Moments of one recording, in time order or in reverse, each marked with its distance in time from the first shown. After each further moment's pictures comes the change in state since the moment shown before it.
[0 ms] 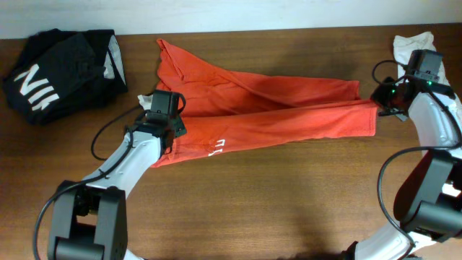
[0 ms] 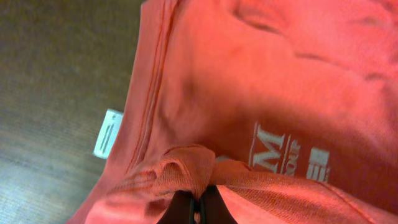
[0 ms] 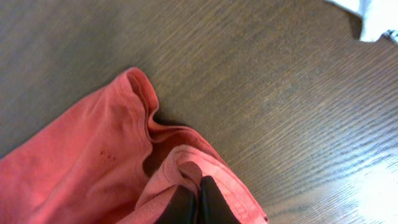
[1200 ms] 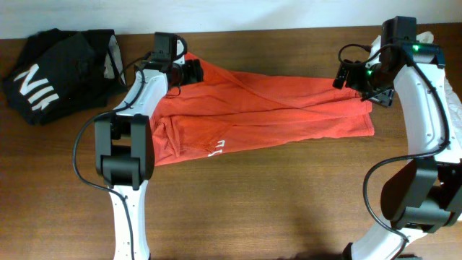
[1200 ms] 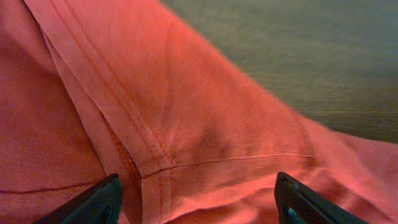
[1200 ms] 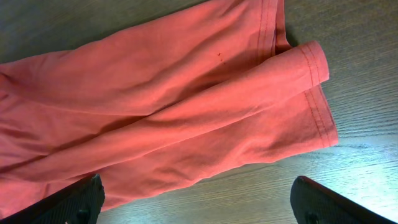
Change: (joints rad) left arm 0.084 0.689 0.889 -0.124 0.464 0.292; right arm 0.196 0.020 0.378 -0.540 -0.111 -0.146
